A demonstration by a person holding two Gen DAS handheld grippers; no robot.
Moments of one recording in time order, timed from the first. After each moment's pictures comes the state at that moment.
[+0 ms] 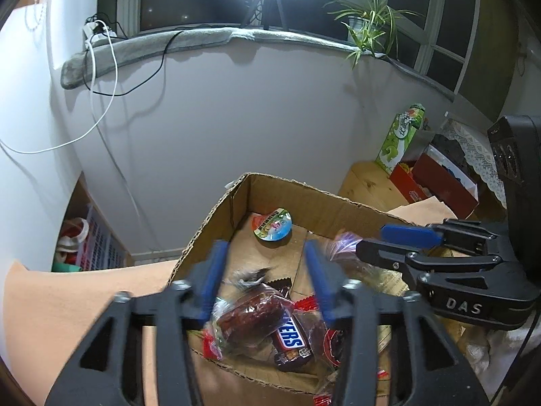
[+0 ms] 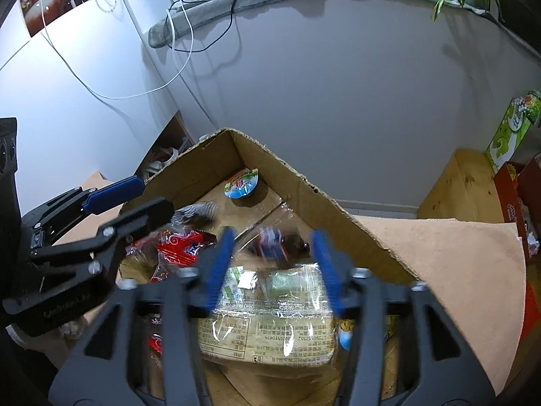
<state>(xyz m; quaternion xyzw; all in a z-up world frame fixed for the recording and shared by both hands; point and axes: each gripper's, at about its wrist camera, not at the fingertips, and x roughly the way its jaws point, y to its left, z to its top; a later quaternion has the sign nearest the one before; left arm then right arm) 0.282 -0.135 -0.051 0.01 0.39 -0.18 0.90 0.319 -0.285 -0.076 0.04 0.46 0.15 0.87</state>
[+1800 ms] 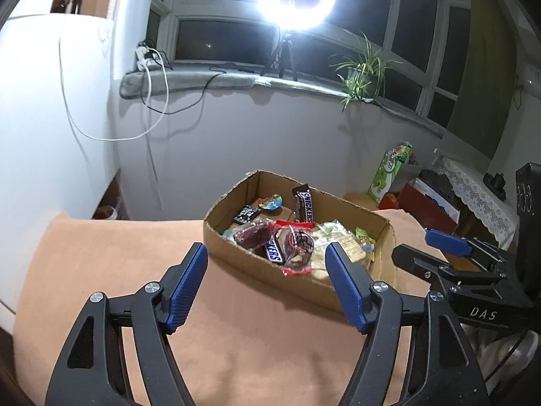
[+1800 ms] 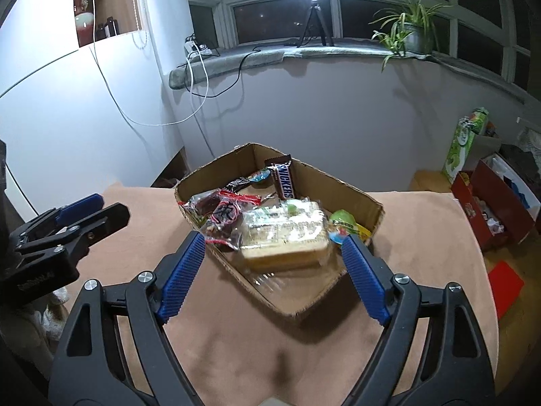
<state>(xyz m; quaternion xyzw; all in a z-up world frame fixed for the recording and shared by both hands) 0.138 -0.094 -0.008 -0.04 0.31 -0.14 0.94 0.142 -0.288 -0.016 0.03 0.35 0.09 0.93</state>
